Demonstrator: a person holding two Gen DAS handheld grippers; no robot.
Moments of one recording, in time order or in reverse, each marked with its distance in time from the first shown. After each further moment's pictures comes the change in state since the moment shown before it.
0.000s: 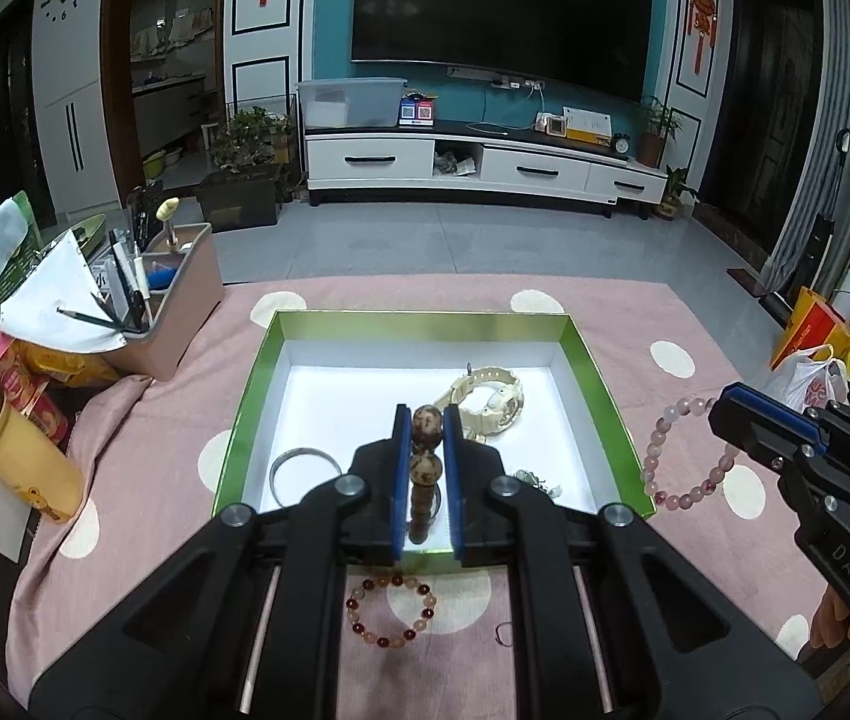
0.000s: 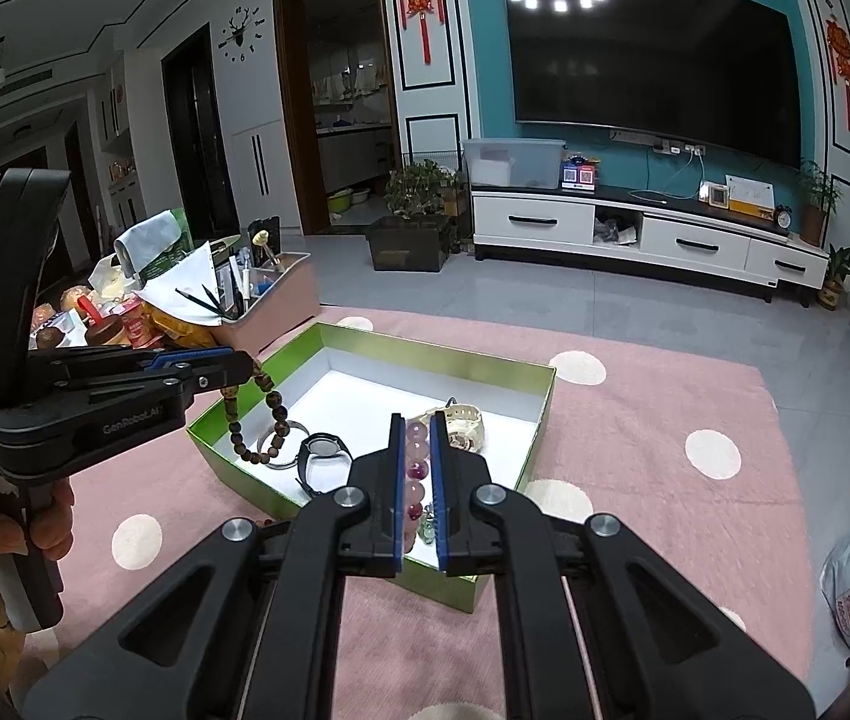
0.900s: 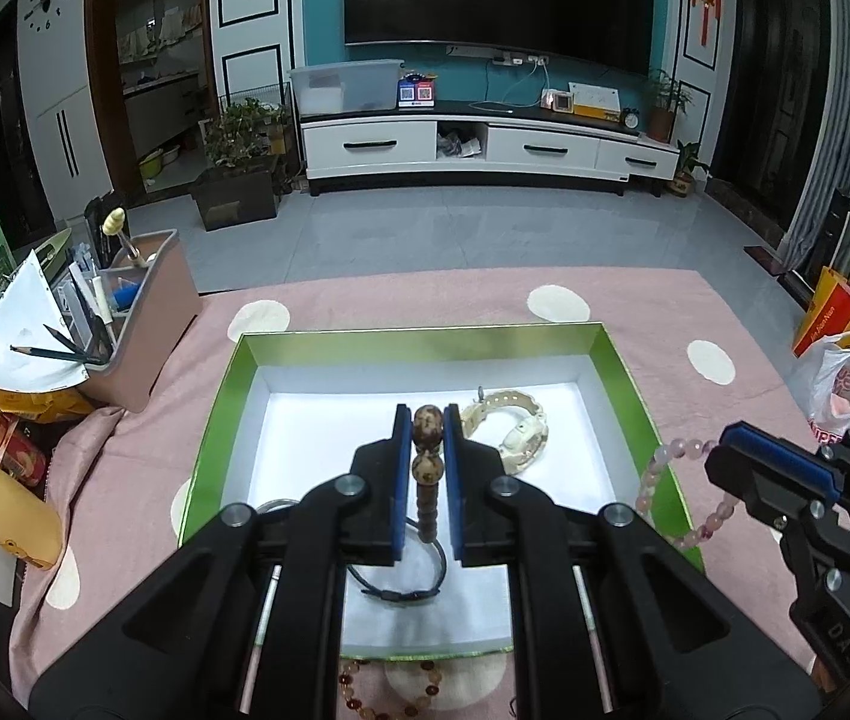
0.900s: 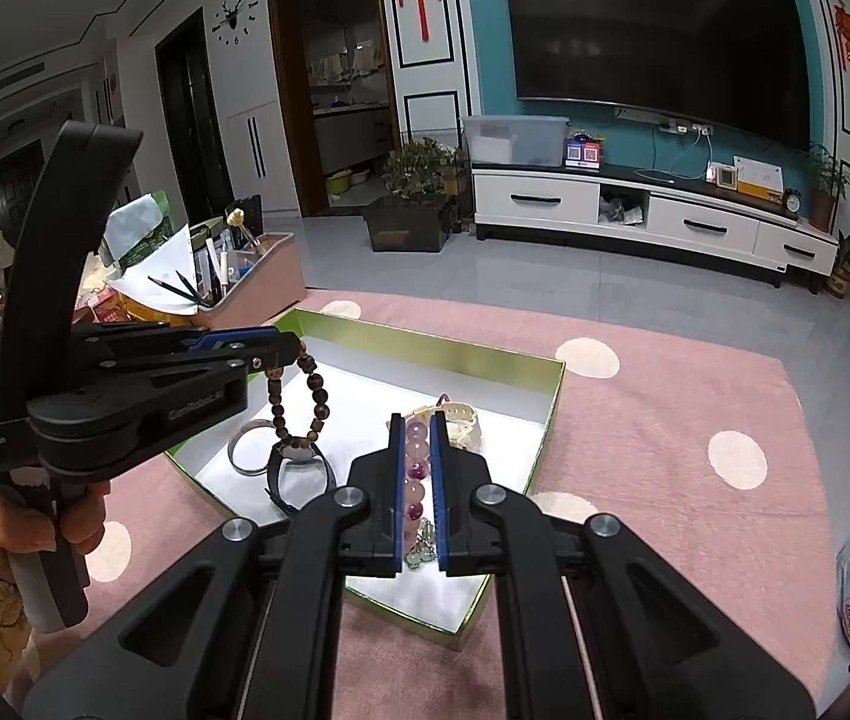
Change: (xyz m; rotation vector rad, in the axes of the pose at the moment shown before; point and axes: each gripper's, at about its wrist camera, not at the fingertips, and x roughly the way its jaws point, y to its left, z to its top) left arm 0.070 -0.010 0.024 0.035 0.048 0.037; right arm 0.048 -0.014 0.002 0.007 0.054 0.010
